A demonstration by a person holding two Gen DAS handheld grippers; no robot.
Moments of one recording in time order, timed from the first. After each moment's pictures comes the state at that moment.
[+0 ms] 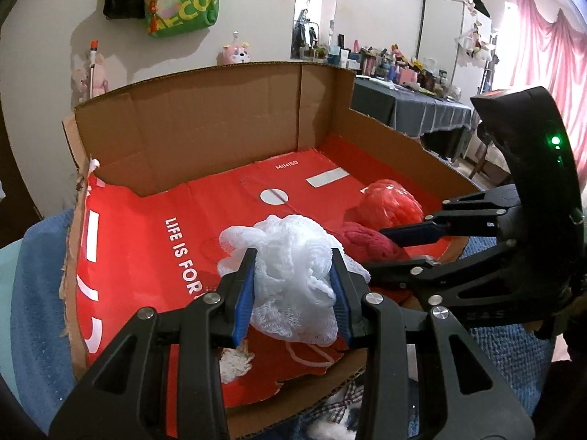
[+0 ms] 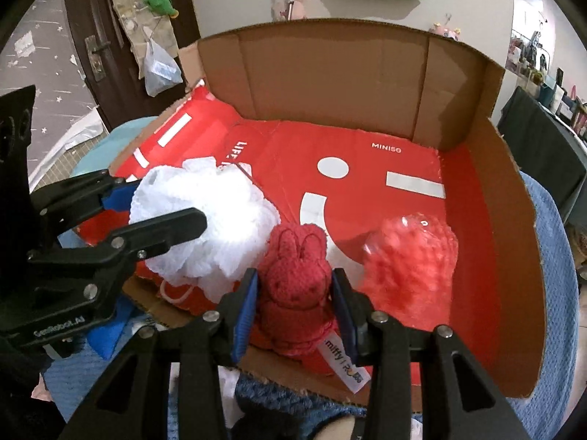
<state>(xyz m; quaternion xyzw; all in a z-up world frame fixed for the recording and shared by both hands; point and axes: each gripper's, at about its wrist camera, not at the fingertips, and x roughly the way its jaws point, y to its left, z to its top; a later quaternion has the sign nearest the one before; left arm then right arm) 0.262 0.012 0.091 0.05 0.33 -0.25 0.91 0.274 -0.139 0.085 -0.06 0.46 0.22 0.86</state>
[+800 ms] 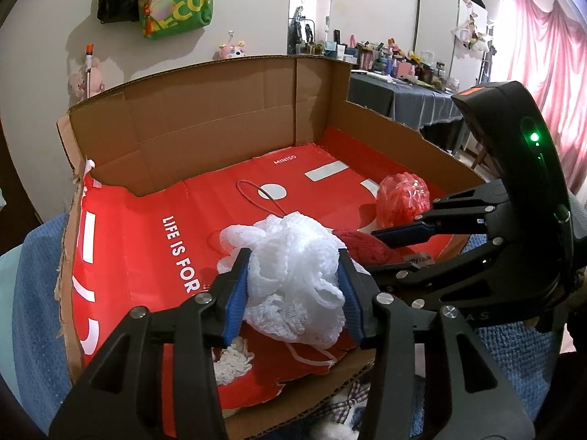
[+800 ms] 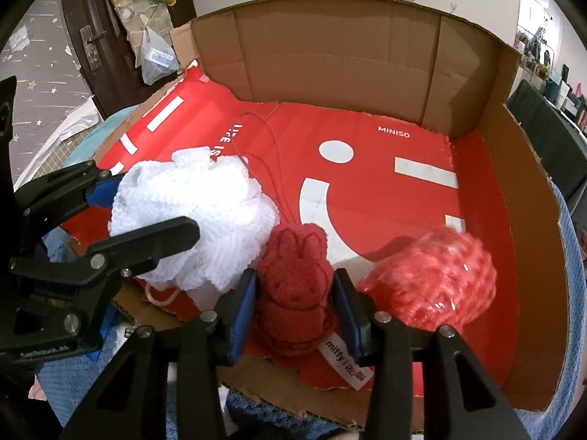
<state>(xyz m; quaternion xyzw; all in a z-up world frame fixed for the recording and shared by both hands) 0.262 0.010 0.085 0.07 0.33 -0.25 0.91 0.283 -0.133 0.071 -0.06 0.48 0.22 0.85</state>
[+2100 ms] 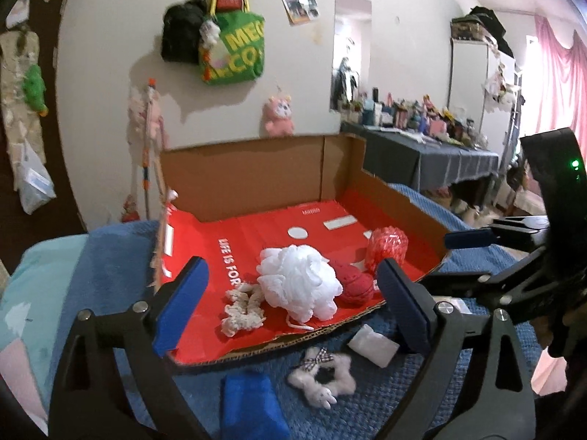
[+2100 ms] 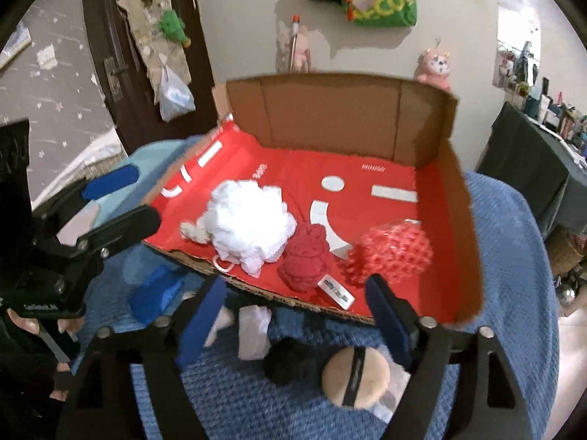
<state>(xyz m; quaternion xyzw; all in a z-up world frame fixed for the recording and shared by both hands) 0.160 0.031 0.151 0.02 0.24 -0.15 0.96 0.194 -0.174 0.146 -0.03 0.39 0.22 0.89</state>
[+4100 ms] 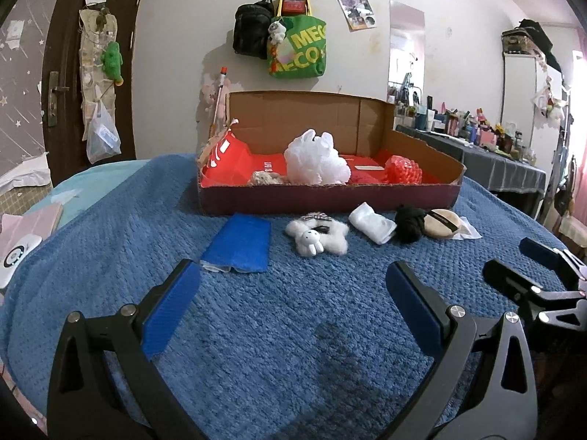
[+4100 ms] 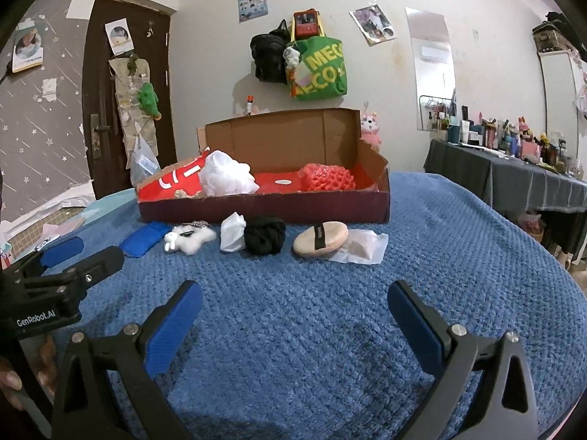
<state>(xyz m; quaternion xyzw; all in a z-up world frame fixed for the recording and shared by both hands) 0.034 0.014 0.050 -0.02 0.22 -0.02 0.97 0.038 -0.215 0.052 0.01 0.22 0.12 0.97</state>
